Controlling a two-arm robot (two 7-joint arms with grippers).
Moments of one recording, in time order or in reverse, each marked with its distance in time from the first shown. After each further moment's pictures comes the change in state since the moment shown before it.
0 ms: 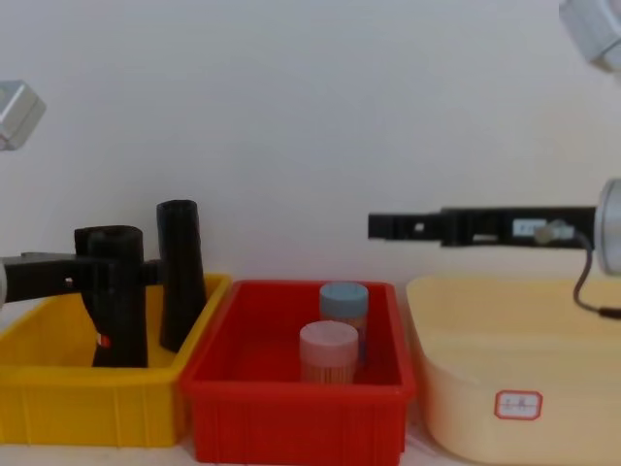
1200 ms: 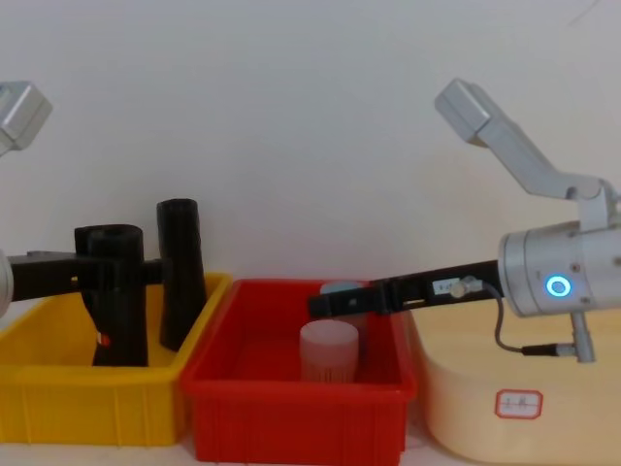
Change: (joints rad) left arm -0.015 -0.007 0.007 0.020 0.007 -0.009 -0.005; right arm 0.224 -0.087 -0.175 0.340 -0.042 0.045 0.116
